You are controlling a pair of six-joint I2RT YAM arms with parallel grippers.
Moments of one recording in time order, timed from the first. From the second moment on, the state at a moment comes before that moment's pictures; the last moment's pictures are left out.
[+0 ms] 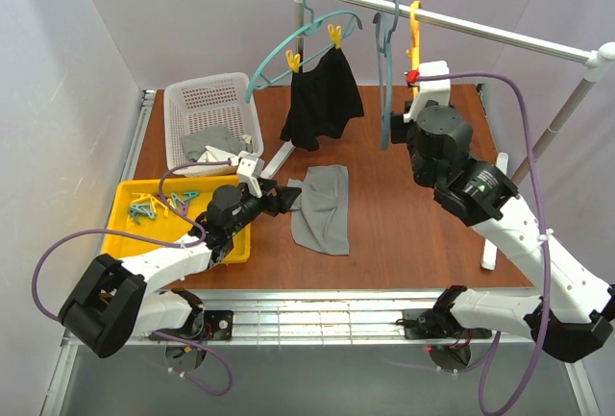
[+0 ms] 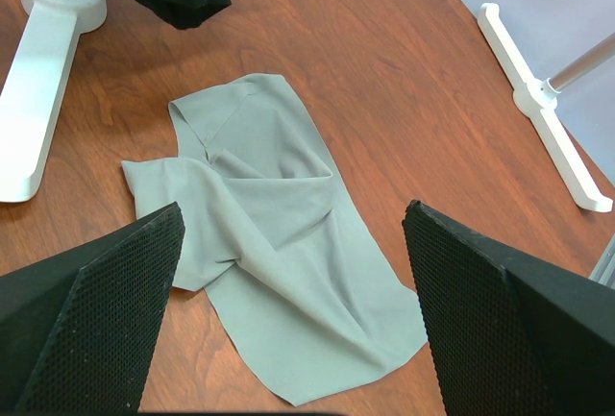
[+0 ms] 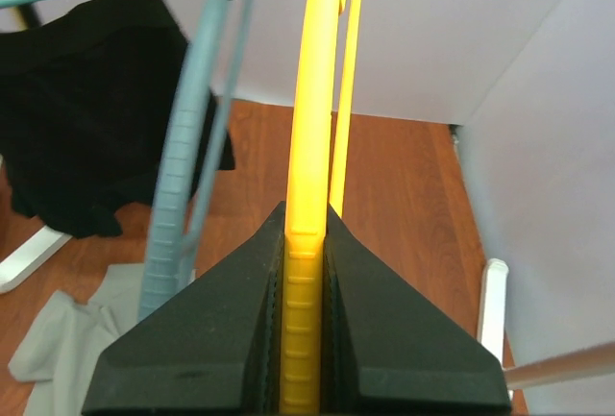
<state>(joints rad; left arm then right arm) -0.58 1.19 0.40 0.64 0.12 -0.39 0.79 1.11 1.42 -0.46 0.79 -0.05</state>
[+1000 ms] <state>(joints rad) -0.58 1.20 0.40 0.64 0.09 -0.38 0.93 1.10 1.27 -0.13 0.70 -0.23</state>
